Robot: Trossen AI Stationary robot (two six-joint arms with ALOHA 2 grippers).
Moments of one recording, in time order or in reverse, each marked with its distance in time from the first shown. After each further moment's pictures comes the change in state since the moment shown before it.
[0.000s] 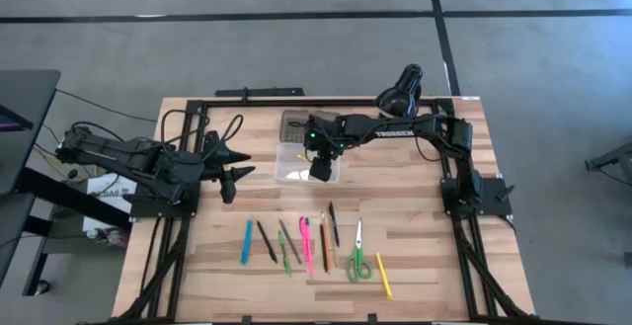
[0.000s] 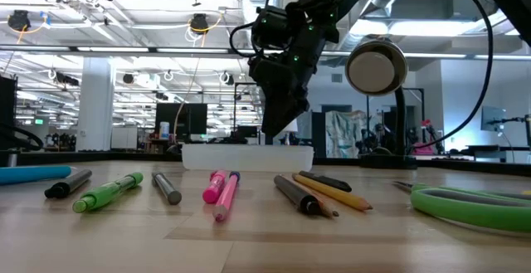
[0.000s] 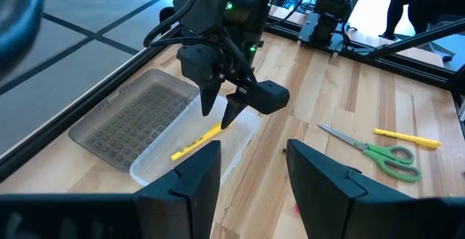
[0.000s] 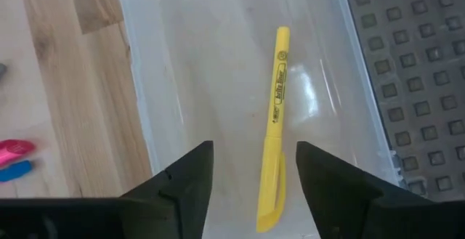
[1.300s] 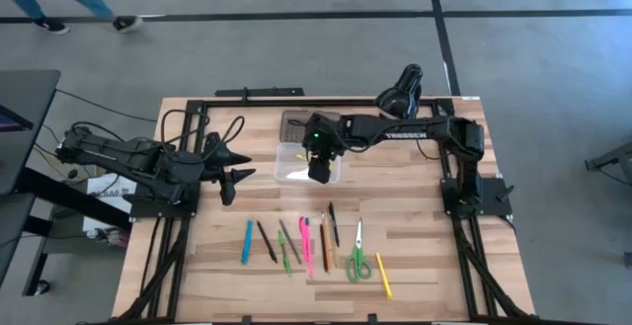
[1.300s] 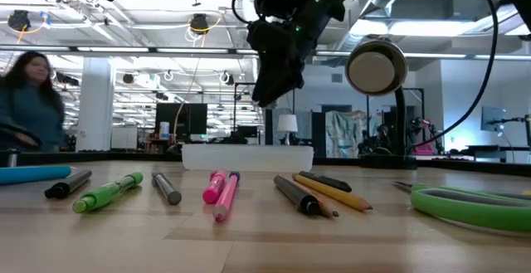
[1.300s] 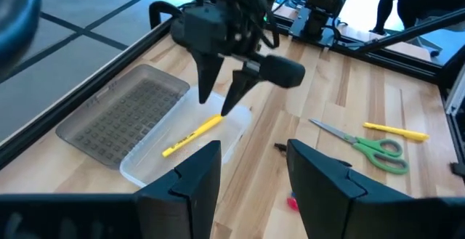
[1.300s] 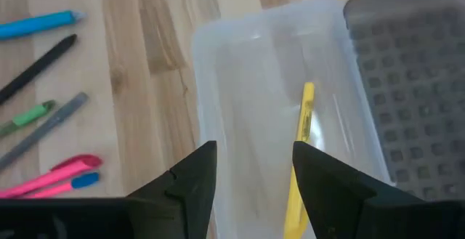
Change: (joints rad) left arm 0.000 0.000 0.000 -0.001 0.041 -0.002; right arm 0.054 -0.102 0.002 0.037 -0.005 -0.010
